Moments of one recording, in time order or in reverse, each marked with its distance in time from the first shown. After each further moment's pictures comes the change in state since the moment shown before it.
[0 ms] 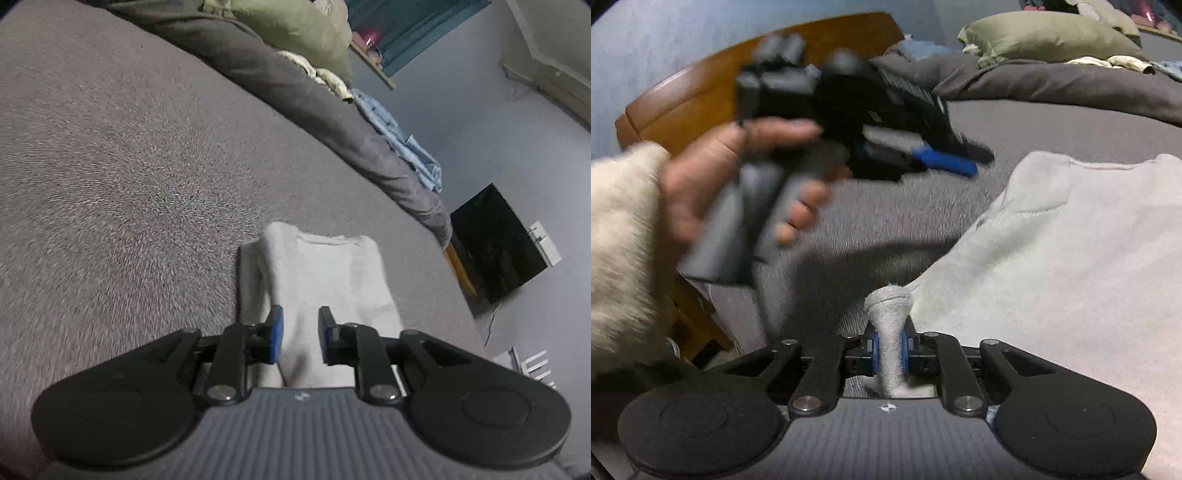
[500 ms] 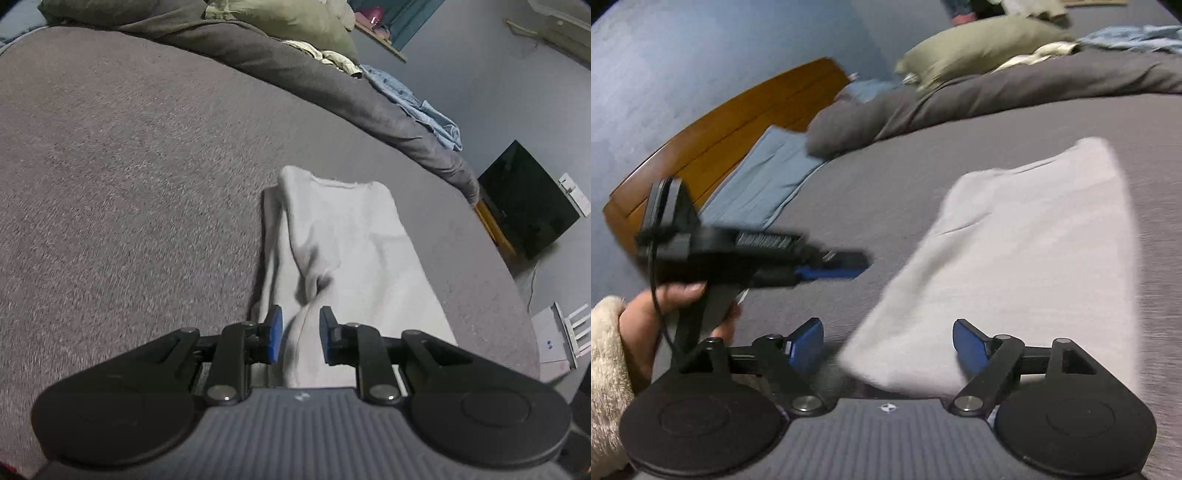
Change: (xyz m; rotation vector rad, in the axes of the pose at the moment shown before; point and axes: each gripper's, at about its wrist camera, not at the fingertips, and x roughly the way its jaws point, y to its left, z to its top) left arm -0.059 -0.040 -0.075 0.119 0.046 0.175; right arm -0.101 -0.025 -0.017 0.239 -0.141 -0.032
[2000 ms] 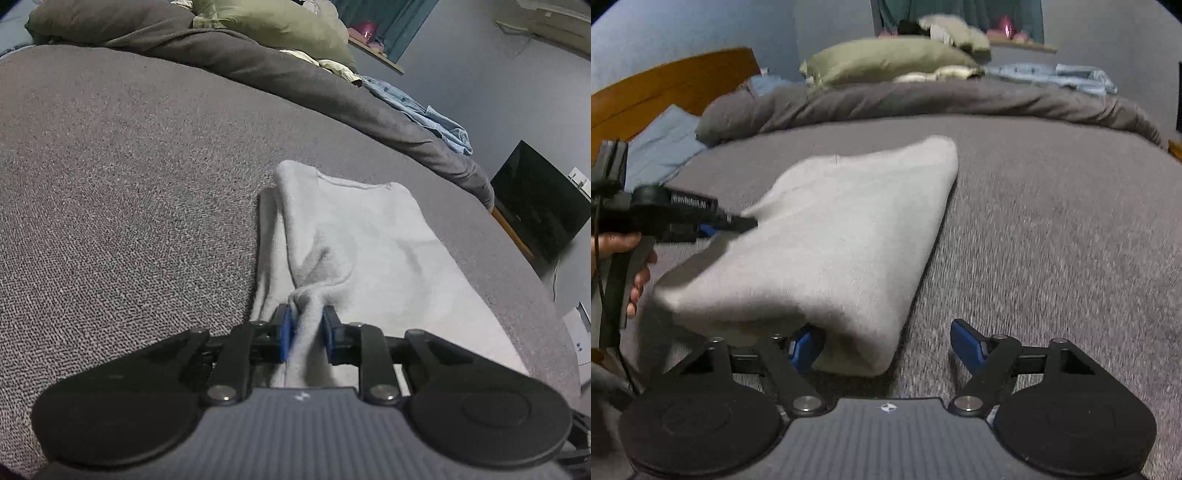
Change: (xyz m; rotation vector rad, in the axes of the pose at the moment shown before) left arm 0.101 0.003 -0.005 0.065 -0.099 0.029; right arm -0.011 -0.068 -0.056 -0.101 -0.071 -0.420
